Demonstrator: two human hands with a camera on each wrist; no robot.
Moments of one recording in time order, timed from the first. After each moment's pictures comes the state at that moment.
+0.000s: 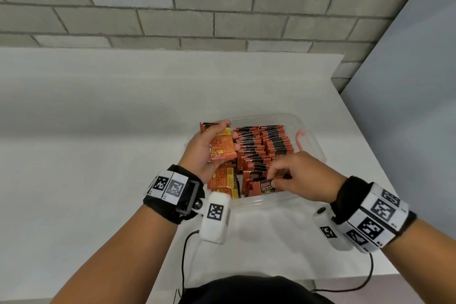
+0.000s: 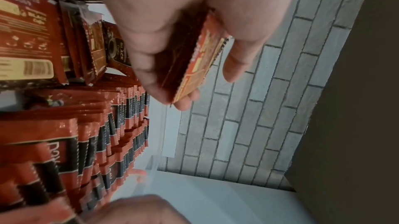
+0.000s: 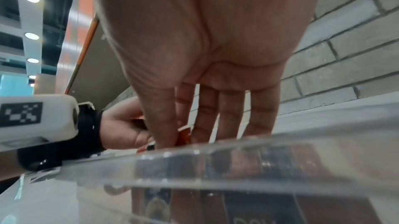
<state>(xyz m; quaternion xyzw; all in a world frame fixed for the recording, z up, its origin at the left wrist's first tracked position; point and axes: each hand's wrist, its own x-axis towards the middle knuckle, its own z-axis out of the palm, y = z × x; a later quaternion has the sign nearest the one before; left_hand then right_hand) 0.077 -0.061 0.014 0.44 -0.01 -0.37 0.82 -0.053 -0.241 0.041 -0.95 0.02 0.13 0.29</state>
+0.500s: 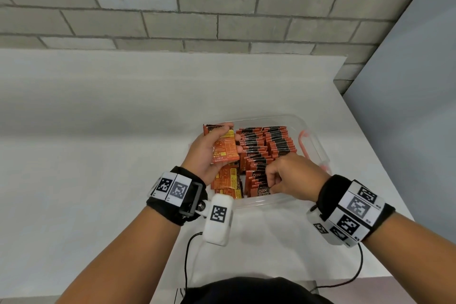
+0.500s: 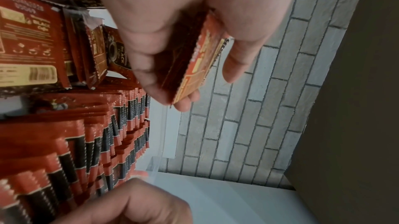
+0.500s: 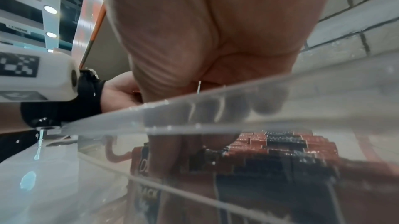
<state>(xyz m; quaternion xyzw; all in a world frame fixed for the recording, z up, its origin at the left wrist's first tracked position) 0.074 -0.057 0.016 0.45 -0.02 -0.37 0.81 -0.039 -0.227 0.033 -0.97 0.00 0.18 0.18</state>
